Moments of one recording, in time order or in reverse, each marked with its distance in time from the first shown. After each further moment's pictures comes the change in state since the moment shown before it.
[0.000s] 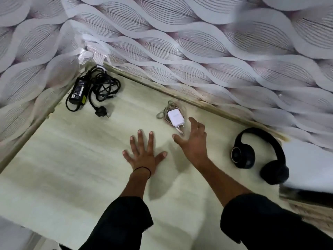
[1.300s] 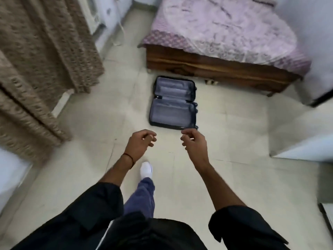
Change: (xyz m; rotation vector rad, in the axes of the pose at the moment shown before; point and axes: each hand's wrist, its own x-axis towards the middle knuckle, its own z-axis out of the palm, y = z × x) left_hand -0.861 0.423 0.547 0.102 -1.163 1.320; right_hand -0.966 0.582 -0.344 0.749 1.585 1.059
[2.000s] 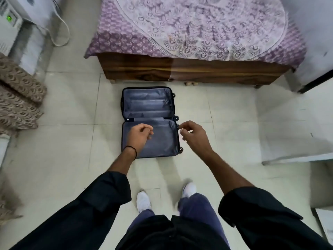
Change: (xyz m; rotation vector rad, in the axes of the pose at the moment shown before) left_hand 0.506 0.140 0.125 0.009 -0.064 -0.131; right_hand 0.500 -0.061 -0.066 -0.200 -0.044 0.140
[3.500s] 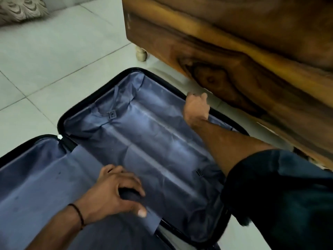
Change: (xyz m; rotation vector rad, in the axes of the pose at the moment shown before) left_hand 0.642 -0.461 0.204 0.549 0.234 0.226; right_hand 0.906 0.302 0.409 -1.014 -0.055 -0.815
